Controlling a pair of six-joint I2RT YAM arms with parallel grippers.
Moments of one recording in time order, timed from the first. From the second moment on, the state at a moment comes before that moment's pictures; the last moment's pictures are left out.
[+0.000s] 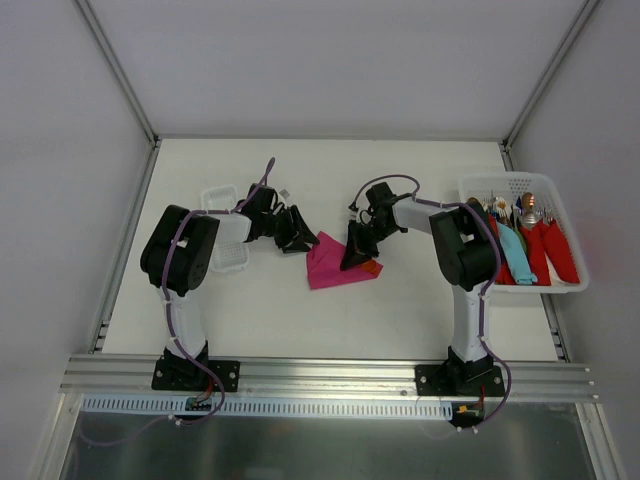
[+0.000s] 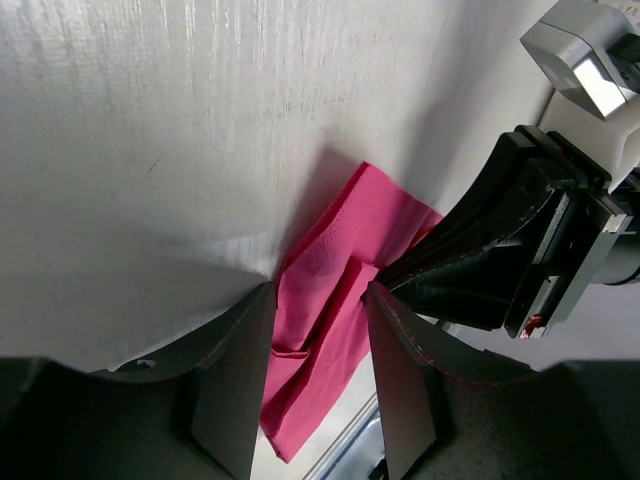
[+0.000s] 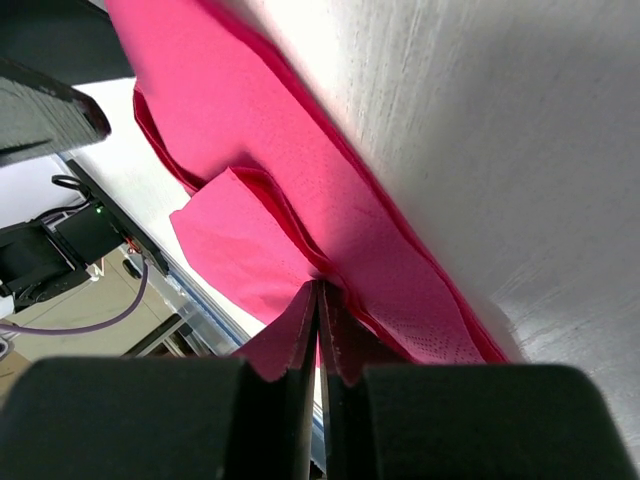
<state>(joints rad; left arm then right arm) -0.35 1.95 1.03 0.03 0.63 -0.84 0.44 2.09 1.32 -0.58 -0.71 0.38</state>
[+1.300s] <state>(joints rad) -0.55 1.82 0.78 0.25 0.47 -0.99 0.44 2.15 1.40 -0.69 -0.73 0.32</state>
